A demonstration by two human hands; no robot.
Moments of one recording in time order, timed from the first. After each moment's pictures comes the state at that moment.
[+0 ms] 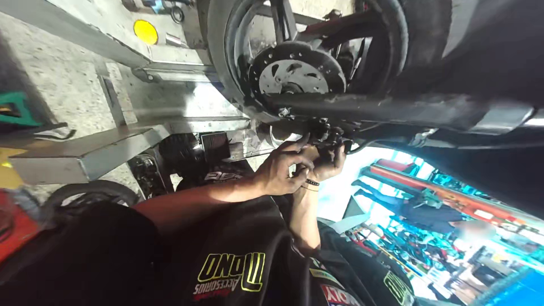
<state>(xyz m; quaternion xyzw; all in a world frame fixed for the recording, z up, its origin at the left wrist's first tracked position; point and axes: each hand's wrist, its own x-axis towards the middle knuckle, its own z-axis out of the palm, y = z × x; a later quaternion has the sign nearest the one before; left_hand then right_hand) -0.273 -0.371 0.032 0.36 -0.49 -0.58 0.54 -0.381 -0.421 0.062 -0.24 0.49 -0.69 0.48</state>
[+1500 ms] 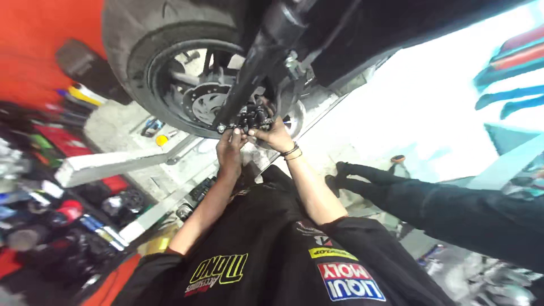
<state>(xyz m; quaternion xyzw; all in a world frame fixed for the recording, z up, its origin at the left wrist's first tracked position) -0.257 -0.414 0.010 0.53 -0.32 -0.63 0.48 -0.426 -0.436 0.015 -0.53 0.49 -0.48 0.50</state>
